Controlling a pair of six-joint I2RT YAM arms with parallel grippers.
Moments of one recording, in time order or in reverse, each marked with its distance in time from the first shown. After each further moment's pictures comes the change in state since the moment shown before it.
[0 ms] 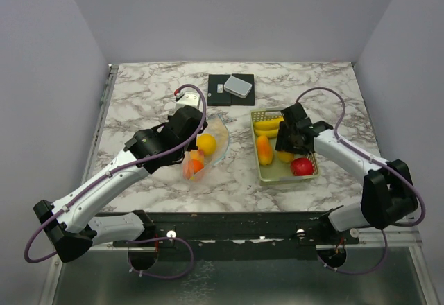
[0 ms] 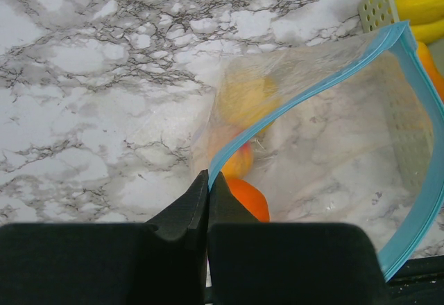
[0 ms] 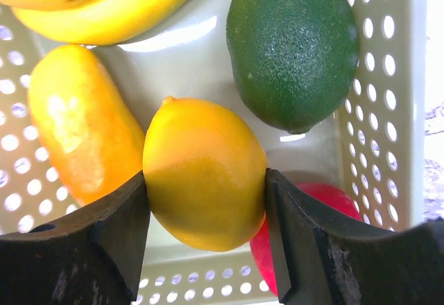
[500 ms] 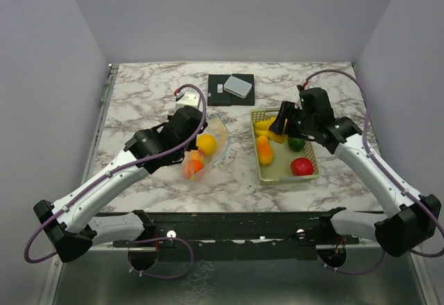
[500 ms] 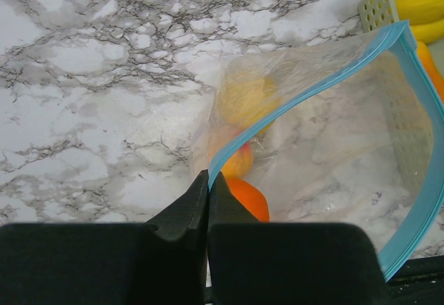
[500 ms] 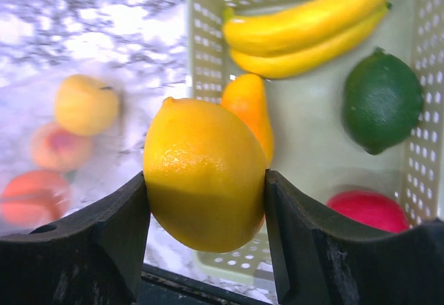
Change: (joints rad) left arm 0.000 0.000 0.000 0.000 0.000 0.000; right arm 0.000 -0.229 0.164 -0.051 -0.218 -0.045
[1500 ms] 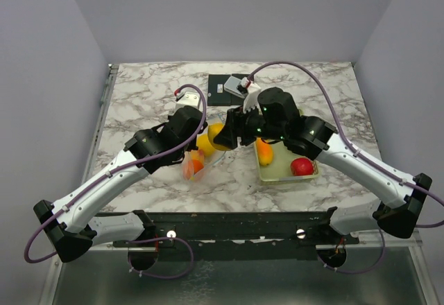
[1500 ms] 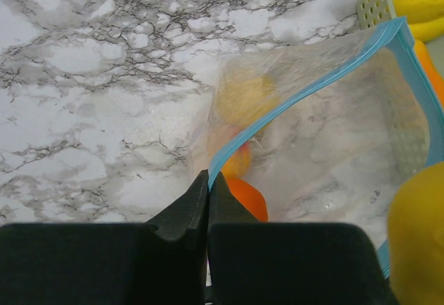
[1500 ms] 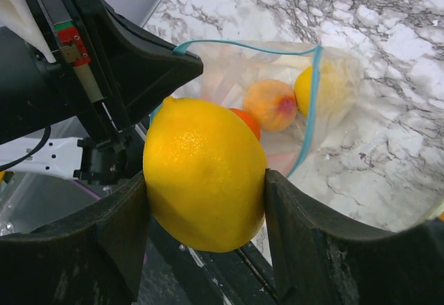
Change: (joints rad) left arm 0.000 0.000 0.000 0.000 0.005 0.000; right arm 0.475 0.095 0.296 0.118 -0.163 -0.051
